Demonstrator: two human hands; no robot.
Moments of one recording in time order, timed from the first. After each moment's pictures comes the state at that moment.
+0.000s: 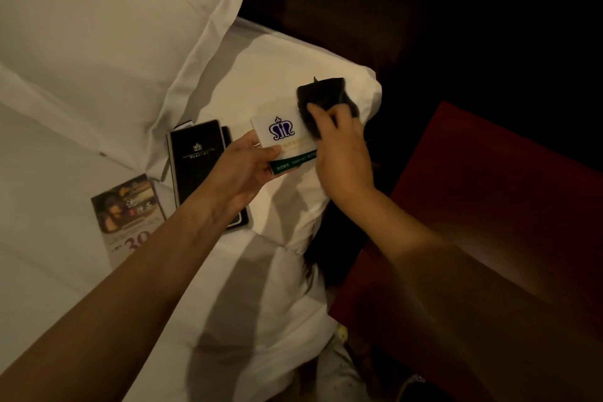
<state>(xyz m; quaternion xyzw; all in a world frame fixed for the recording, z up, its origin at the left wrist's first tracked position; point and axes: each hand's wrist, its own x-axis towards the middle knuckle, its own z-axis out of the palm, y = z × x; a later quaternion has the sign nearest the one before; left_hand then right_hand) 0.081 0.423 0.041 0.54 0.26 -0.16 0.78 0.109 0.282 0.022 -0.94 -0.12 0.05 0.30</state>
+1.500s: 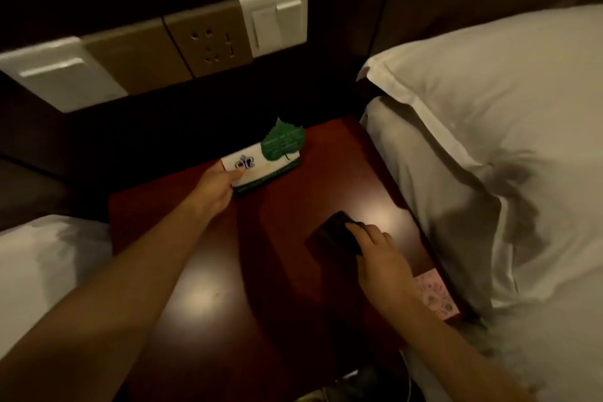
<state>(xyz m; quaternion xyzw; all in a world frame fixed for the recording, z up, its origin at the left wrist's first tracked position) 0.132 -0.046 -0.027 0.71 0.05 -0.38 0.59 -0.151 -0.147 -0.010 -0.92 0.32 0.07 0.23</state>
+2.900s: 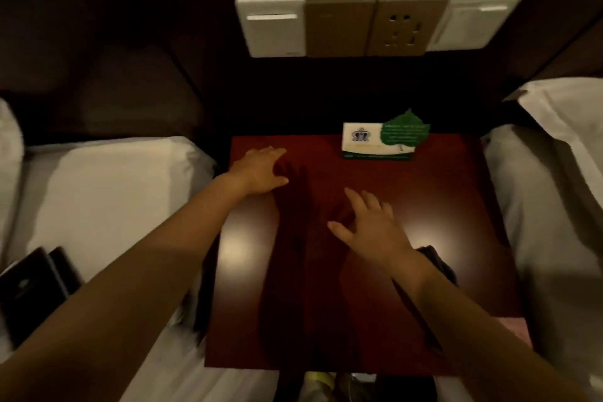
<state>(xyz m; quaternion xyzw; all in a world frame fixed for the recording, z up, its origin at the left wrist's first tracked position) 0.163 0.113 0.008 0.92 -0.25 -0.30 0.07 -0.019 -0.059 0.026 -0.92 0.18 0.23 0.25</state>
